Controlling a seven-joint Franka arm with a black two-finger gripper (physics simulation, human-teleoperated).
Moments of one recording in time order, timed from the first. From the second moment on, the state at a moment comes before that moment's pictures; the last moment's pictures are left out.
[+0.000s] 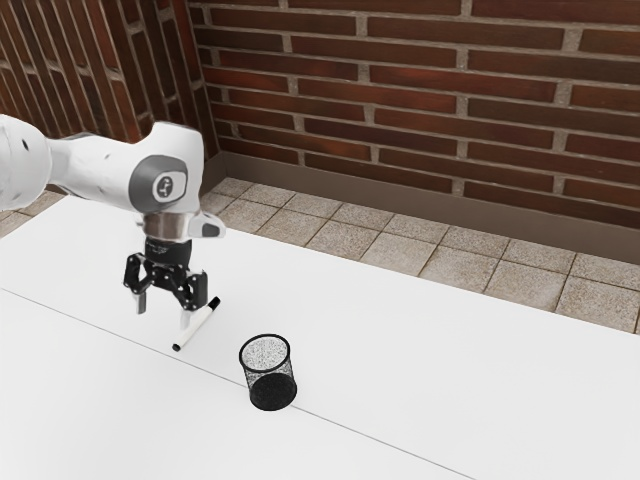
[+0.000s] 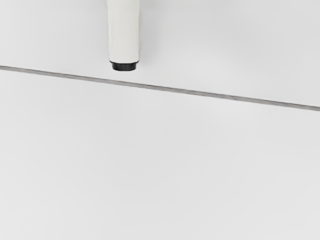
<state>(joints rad) 0.05 0.19 0.04 -1.98 0.08 1.76 -0.06</state>
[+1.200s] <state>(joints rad) 0.17 0.63 0.02 -1.60 -0.01 1.89 0.15</state>
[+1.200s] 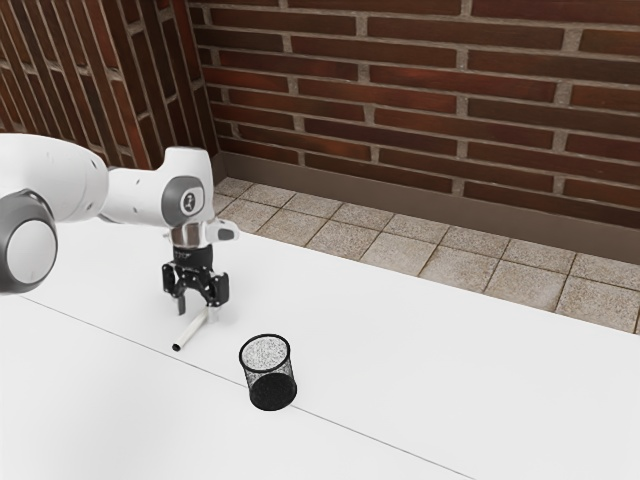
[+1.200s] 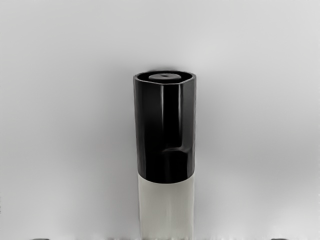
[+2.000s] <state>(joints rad) 0.14 0.52 -0.01 -1.63 0.05 1.91 0.18</state>
